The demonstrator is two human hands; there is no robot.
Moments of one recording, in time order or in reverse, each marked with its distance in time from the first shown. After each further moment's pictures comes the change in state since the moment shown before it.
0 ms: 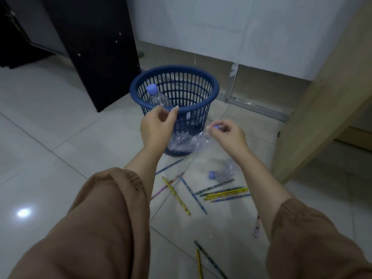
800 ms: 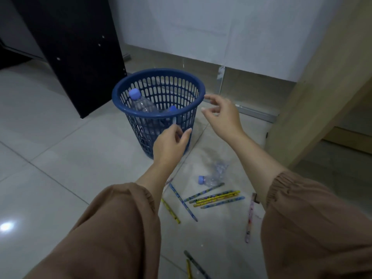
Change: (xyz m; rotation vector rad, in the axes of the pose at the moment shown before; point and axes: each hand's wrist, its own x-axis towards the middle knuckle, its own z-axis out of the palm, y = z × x) left_hand -0.026 -0.007 0.061 0.151 -0.191 0.176; right_hand 0.057 -0.024 -0.019 -0.191 0.134 -0.297
